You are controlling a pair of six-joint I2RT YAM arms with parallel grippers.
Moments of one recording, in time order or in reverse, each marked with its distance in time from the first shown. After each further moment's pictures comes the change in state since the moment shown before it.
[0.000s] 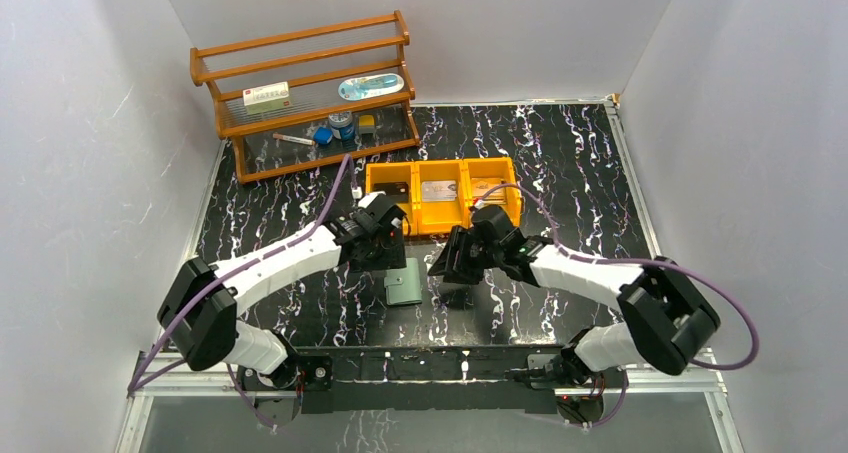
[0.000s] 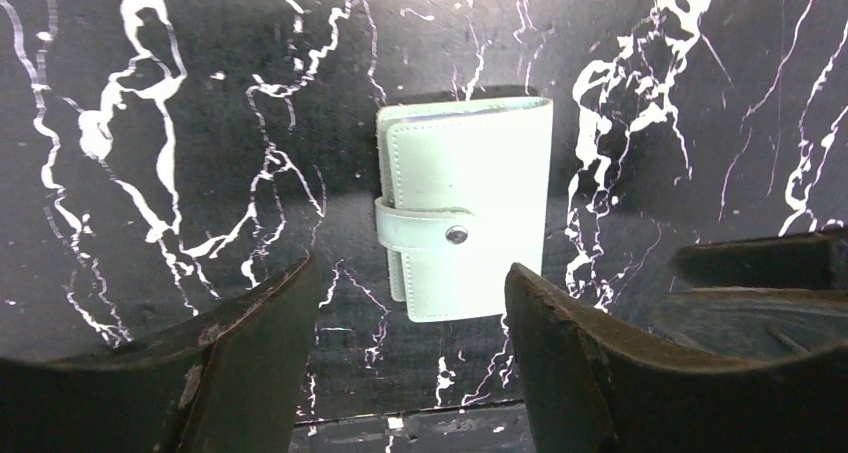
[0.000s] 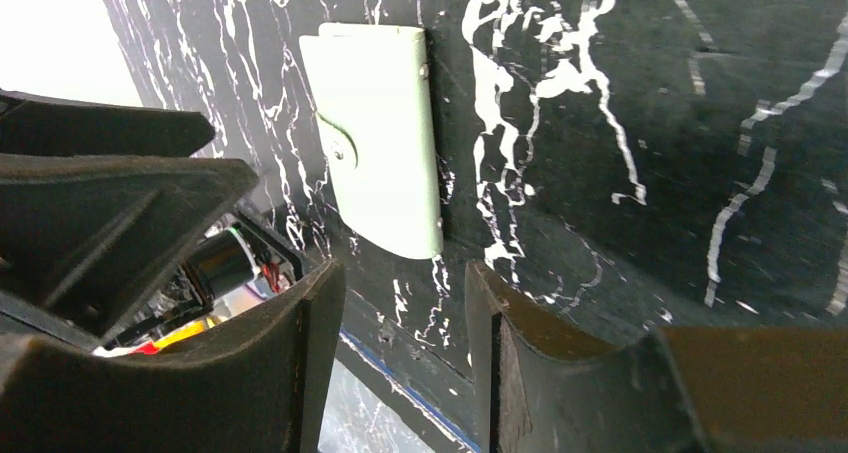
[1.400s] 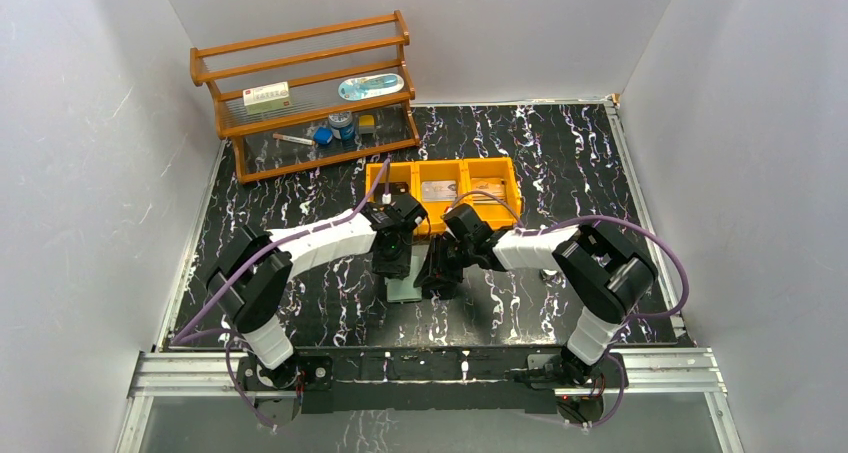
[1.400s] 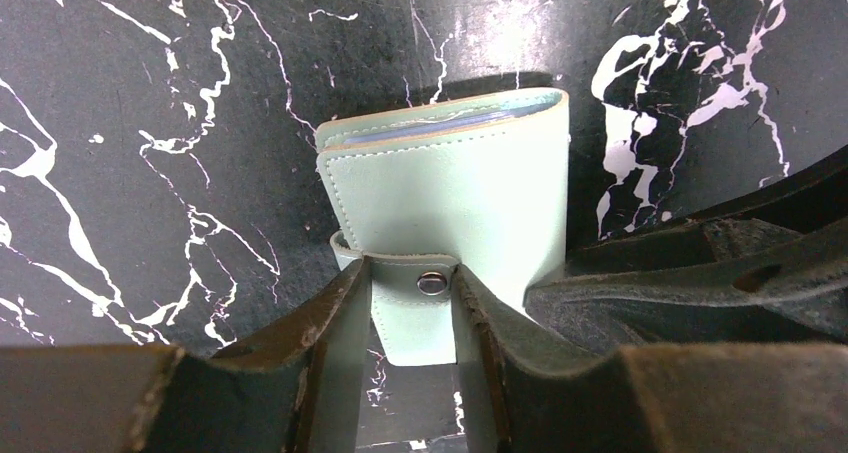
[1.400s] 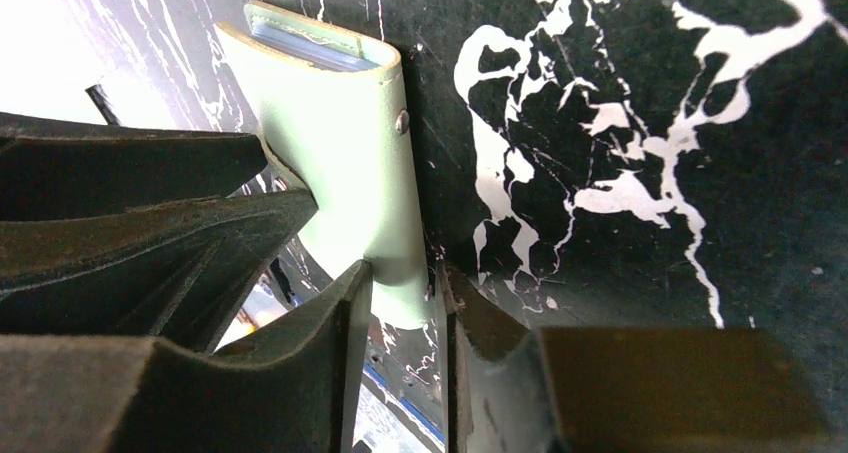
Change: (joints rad) left arm -0.004 0.278 0.096 0.016 0.114 0.153; right arm 0.035 0.372 0.144 0.083 -0.151 -0.014
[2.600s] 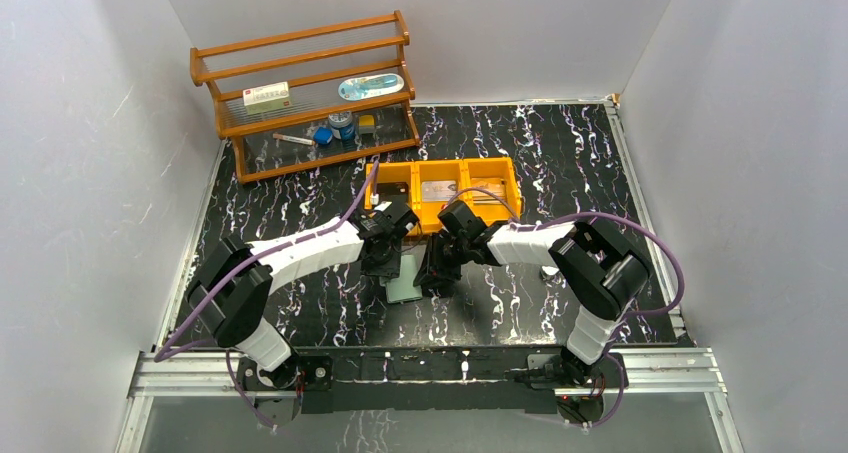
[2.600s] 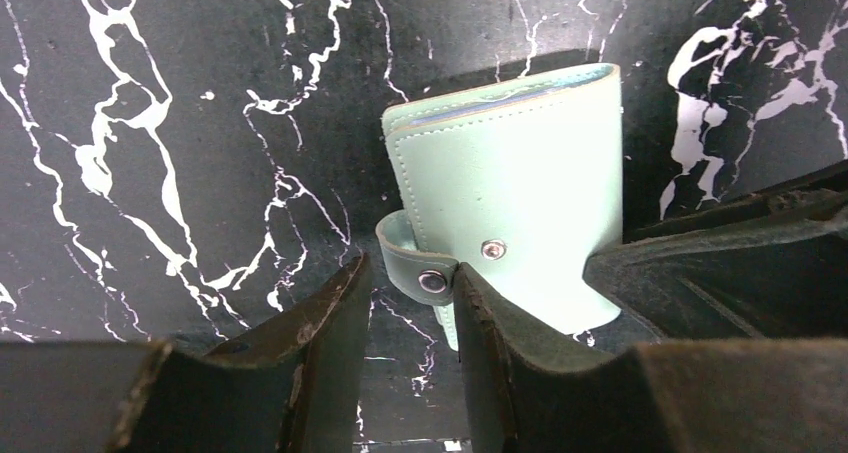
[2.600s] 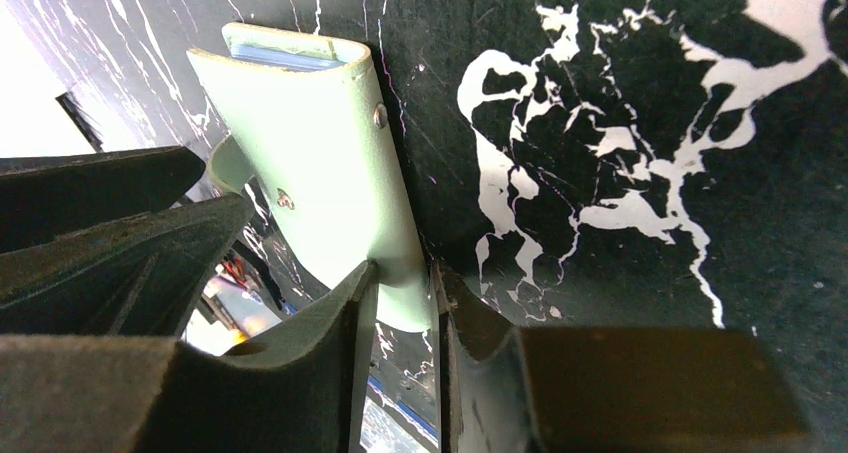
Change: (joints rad) left arm -0.010 -0.108 -0.075 -0.008 -0.101 -0.021; right arm 0.008 0.031 0.073 -0.102 0.033 -0.026
